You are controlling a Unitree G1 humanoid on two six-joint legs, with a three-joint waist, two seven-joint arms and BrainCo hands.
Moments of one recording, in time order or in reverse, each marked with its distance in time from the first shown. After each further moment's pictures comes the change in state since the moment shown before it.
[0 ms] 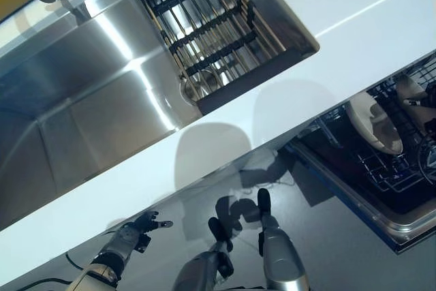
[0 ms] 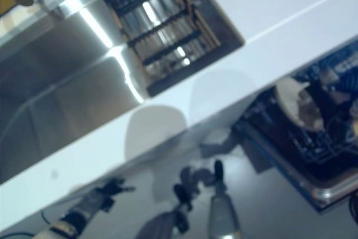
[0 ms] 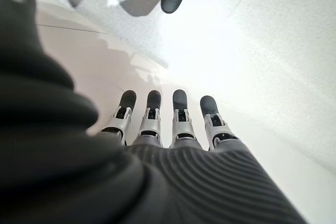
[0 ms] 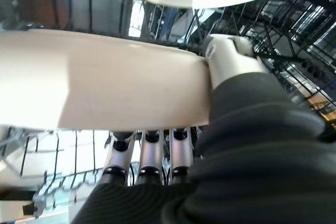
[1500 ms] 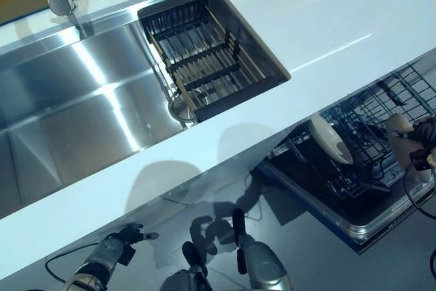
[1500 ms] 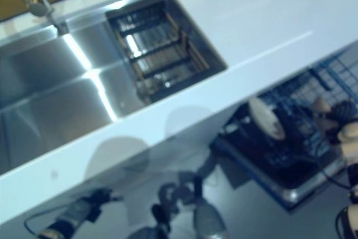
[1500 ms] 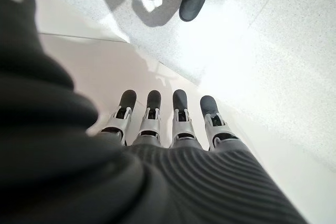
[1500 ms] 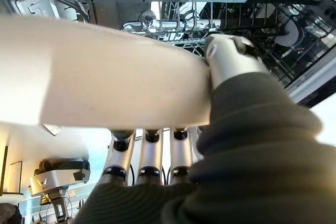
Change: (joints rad) left arm 0.073 0.069 0.021 0.016 0.013 0.004 -0.017; right arm 0.200 0.103 -0.134 0.039 0.049 0.015 -0.022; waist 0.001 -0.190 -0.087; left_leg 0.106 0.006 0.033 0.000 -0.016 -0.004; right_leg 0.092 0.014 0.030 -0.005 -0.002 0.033
